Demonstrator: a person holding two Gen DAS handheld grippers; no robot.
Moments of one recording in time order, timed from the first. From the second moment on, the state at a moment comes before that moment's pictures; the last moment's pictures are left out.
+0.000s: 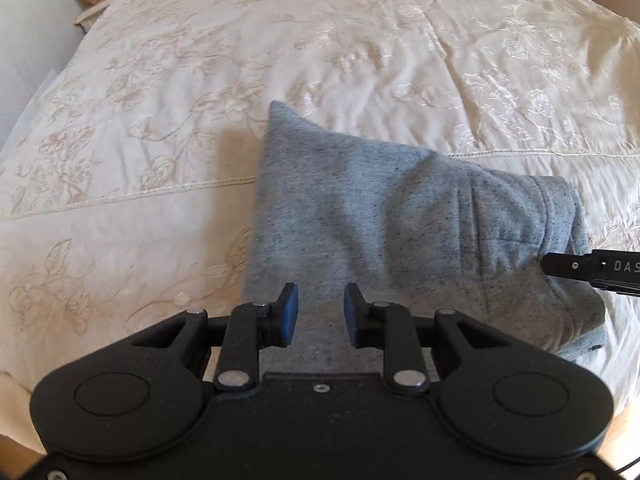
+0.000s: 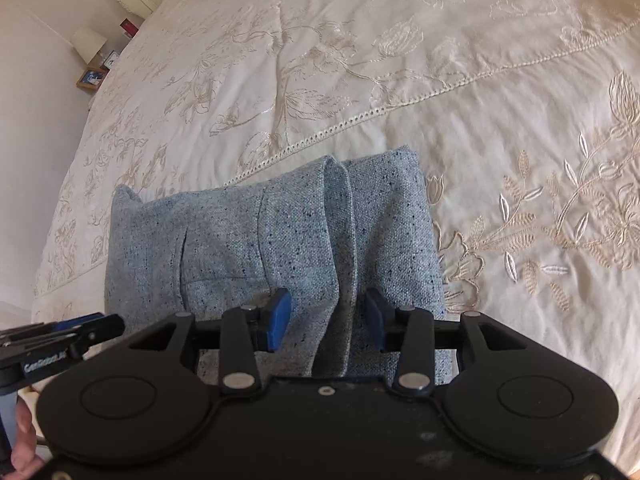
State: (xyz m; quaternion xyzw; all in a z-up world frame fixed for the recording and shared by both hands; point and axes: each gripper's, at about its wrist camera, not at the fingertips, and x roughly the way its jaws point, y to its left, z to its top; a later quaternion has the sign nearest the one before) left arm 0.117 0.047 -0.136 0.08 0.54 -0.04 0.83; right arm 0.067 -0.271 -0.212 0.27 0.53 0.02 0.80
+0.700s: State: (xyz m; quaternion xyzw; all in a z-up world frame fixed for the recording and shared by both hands) left arm 0.112 0.052 -0.188 0.09 0.61 -0.01 0.79; right arm 0.057 -0.270 -0.184 0.17 0.53 0.10 0.83
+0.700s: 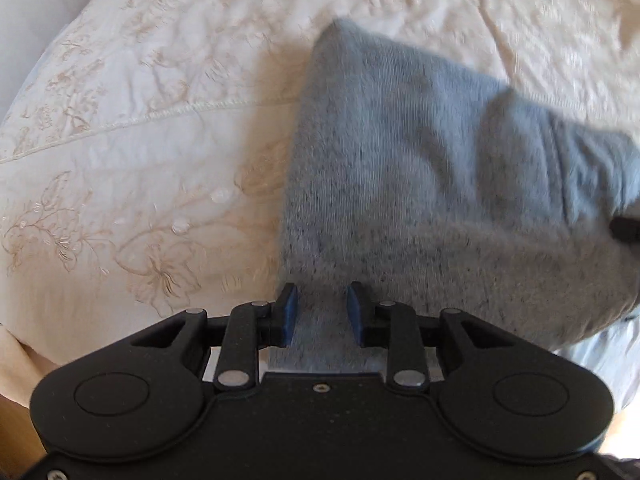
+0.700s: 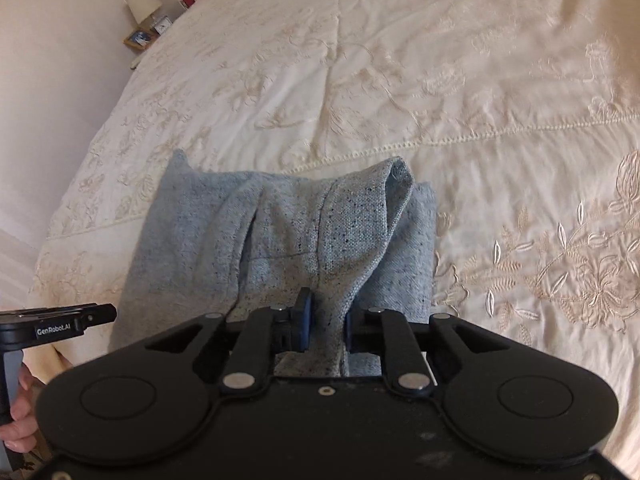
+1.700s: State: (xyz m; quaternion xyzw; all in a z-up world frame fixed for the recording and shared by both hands) left arm 0.263 -0.015 -0.205 0.15 0.57 -0.01 0.81; right arm 0.107 -0.250 -0.213 -0.01 0.48 0.07 0.87
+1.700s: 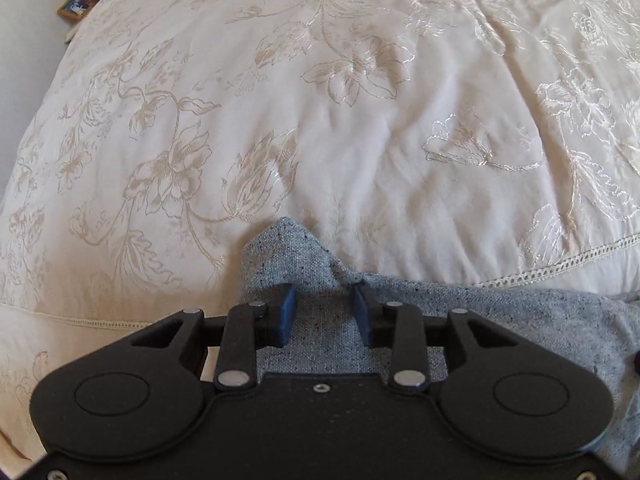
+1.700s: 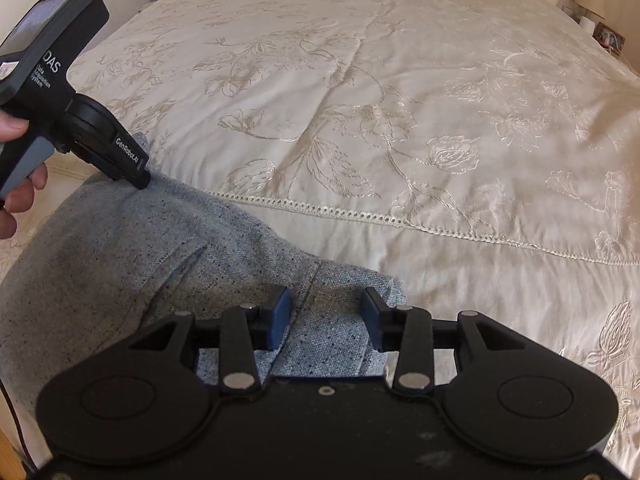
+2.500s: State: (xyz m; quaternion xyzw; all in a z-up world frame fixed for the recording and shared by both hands) left arm 0.127 0.029 -0.154 0.12 0.50 -0.03 0.86; right arm 0.040 -0.284 -0.190 0.12 0.51 0.04 0.85
